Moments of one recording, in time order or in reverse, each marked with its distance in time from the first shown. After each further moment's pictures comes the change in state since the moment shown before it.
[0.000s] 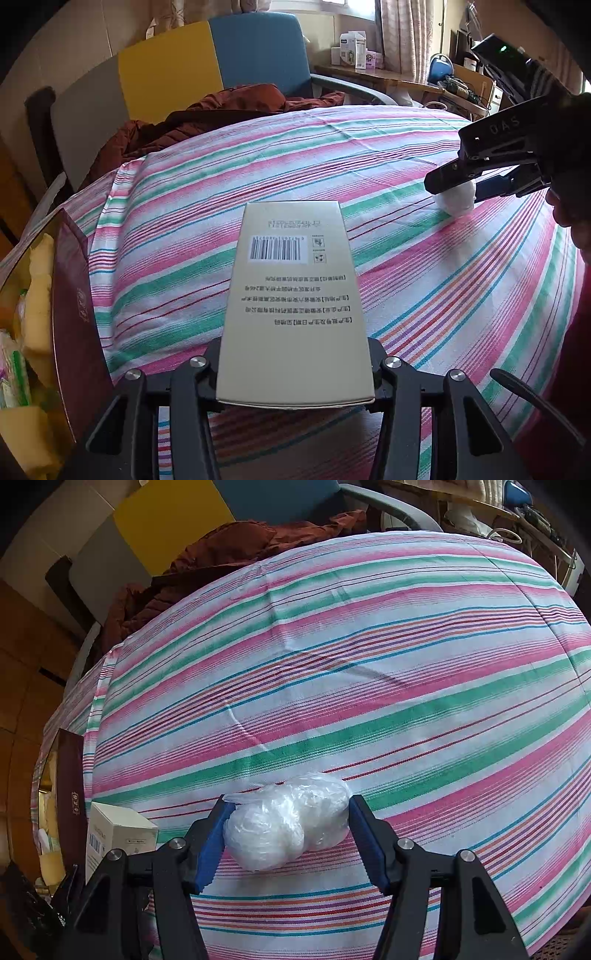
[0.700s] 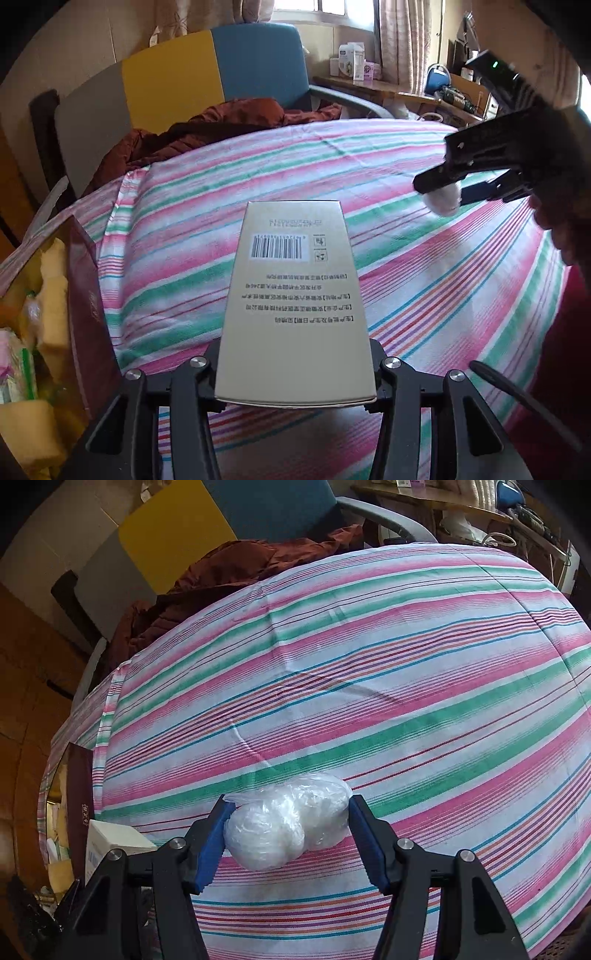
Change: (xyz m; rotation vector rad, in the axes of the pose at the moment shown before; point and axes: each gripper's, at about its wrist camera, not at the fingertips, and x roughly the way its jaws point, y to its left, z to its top) left arm -0.026 0.002 0.002 -0.011 -0.047 -0.018; right arm -0.010 -0.003 0.003 0.020 -0.060 0.026
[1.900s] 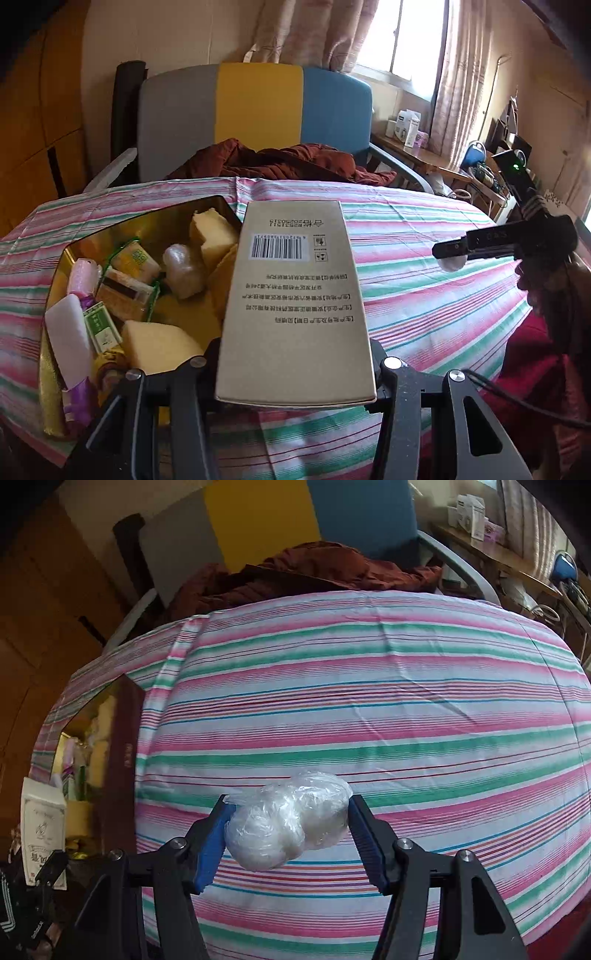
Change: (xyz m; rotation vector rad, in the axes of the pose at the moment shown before) left arm -0.127 0.123 -0.059 -0.264 -0.149 0.034; right arm -0.031 0.124 -0.050 -0.293 -0.018 0.023
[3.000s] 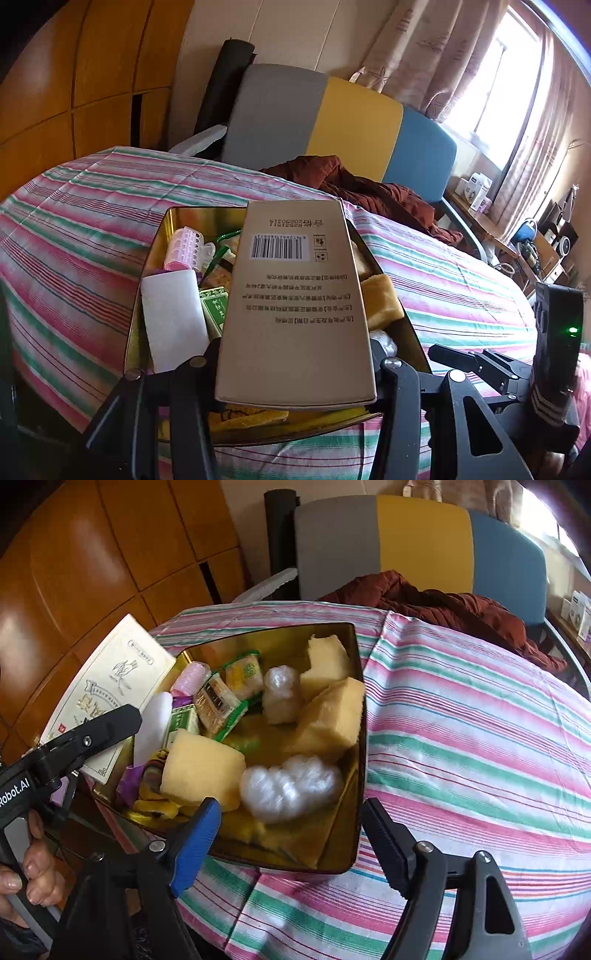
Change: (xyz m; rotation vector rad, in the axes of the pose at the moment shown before) left arm -0.032 0.123 -0.004 -0.302 -0.051 0.121; right arm 0.049 0.205 -0.061 -0.325 -0.091 0.149
